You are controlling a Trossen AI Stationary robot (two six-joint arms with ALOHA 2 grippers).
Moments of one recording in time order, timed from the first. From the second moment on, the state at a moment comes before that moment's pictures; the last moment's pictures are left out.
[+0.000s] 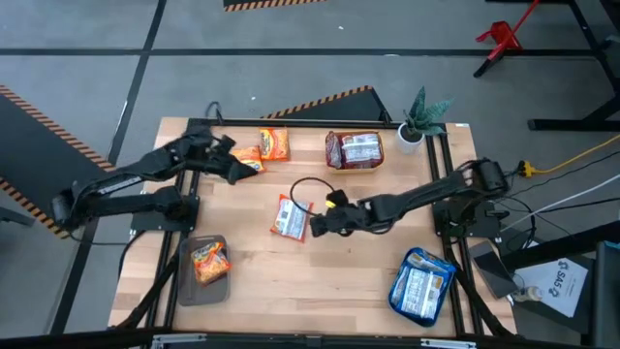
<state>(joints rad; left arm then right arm) 0.52 0.74 0.58 -0.34 0.38 -0.70 0.20 1.76 1.10 -0.17 0.30 1.33</state>
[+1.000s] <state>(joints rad) 0.21 1.45 0.58 -0.02 0.27 -0.62 0.14 1.89 1.06 0.02 0.25 1.38</state>
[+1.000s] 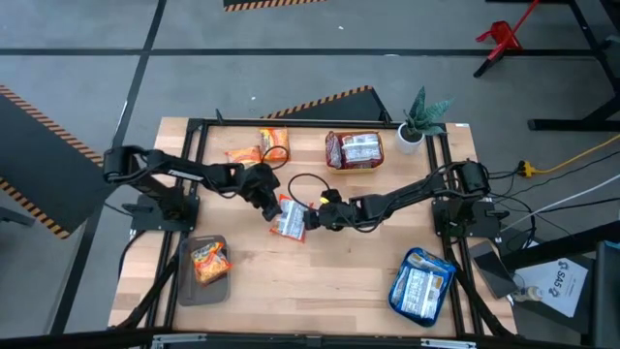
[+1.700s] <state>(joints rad) 0.21 1.56 0.58 -0.10 0.23 -0.60 0.14 1.89 1.06 0.03 0.27 1.39</state>
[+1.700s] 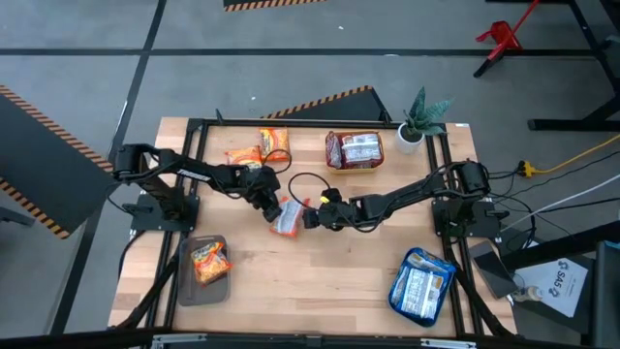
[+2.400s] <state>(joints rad) 0.19 1.57 0.58 -0.07 0.15 -0.63 0.14 1.89 1.06 0.06 0.32 1.44</state>
